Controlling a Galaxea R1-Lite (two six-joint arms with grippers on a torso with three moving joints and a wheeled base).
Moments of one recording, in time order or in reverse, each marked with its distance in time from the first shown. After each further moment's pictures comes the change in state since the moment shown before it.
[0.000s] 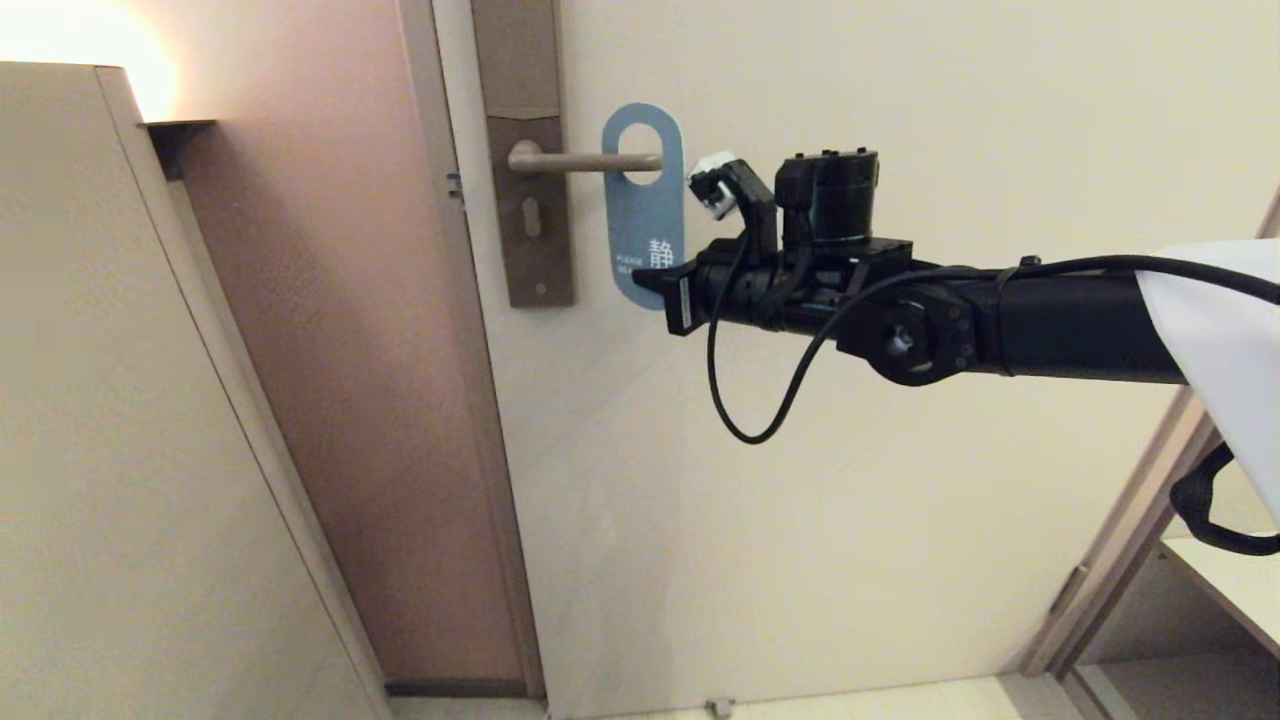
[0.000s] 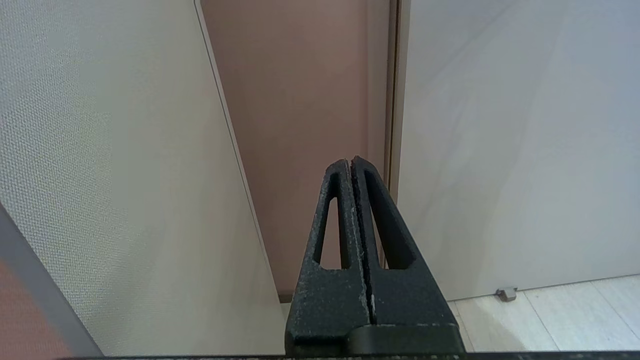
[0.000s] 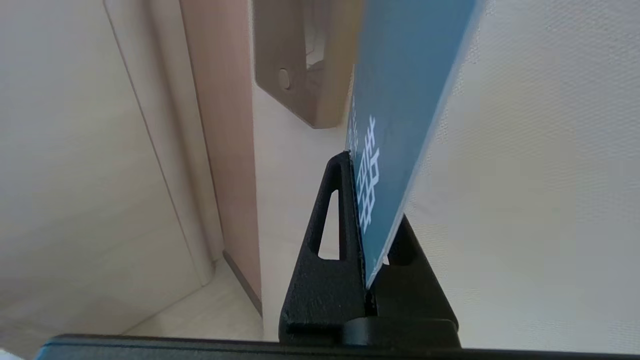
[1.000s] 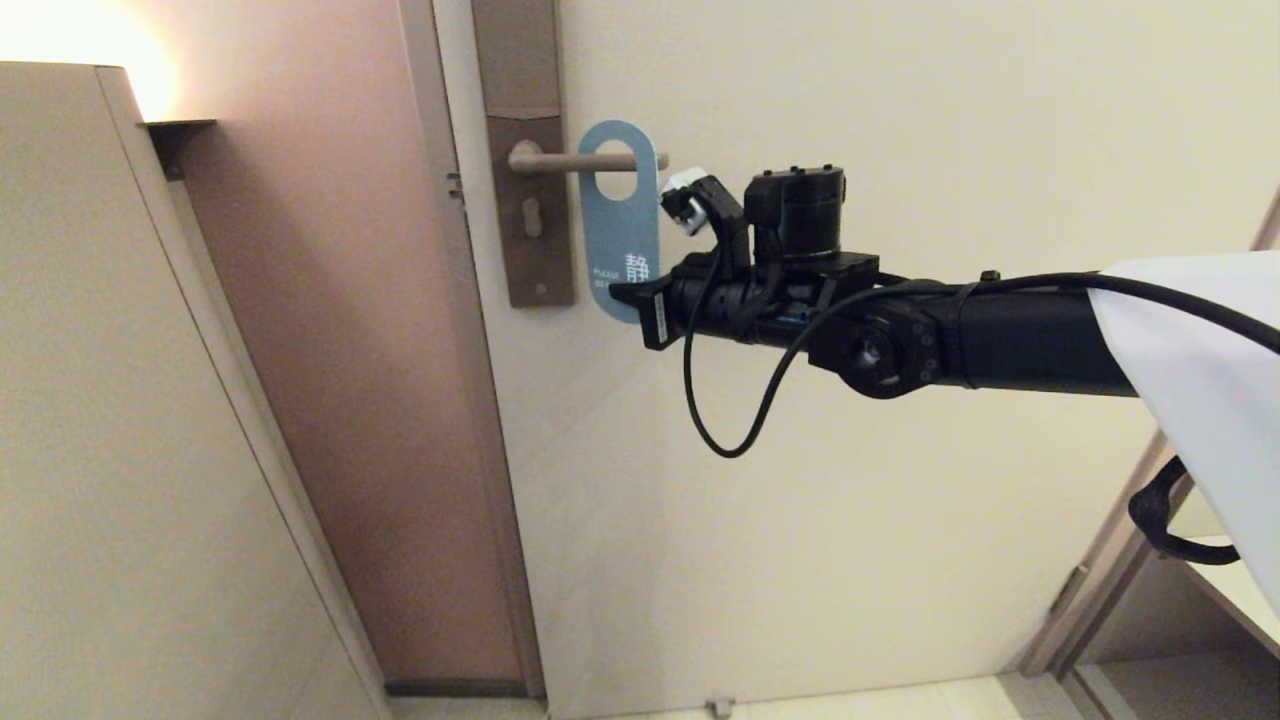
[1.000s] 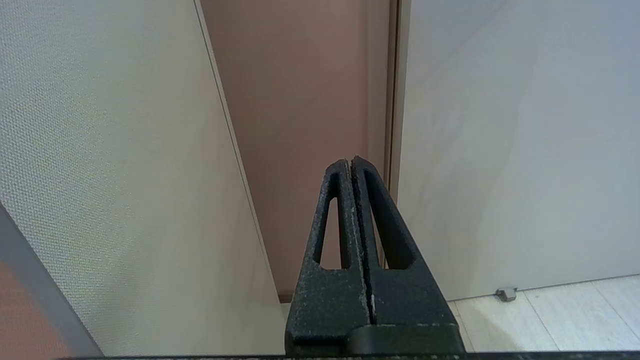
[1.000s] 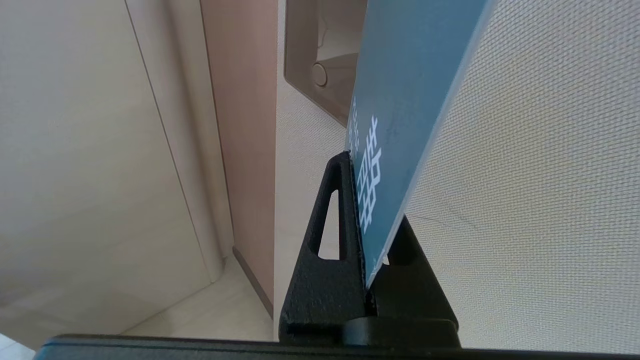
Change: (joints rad) left arm 0.000 0.000 0.000 0.000 0.000 0.000; right arm 0.032 0.041 -0.032 0.000 0.000 -0.001
